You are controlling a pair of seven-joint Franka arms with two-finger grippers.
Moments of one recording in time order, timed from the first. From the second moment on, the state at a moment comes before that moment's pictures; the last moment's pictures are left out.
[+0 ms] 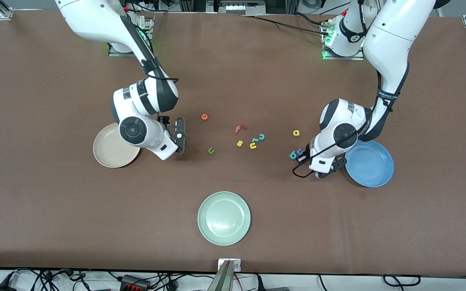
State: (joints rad) left arm -0.13 0.61 -0.21 -1.85 -0.01 2.36 -0.84; right arm 0.50 0.55 -0.05 -1.72 0.14 2.03 -1.19
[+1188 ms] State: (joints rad) left arm 0.15 0.59 -0.18 -1.82 0.20 2.35 0.02; right arm 0.59 0.55 -0.06 -1.96 0.05 2.42 -1.21
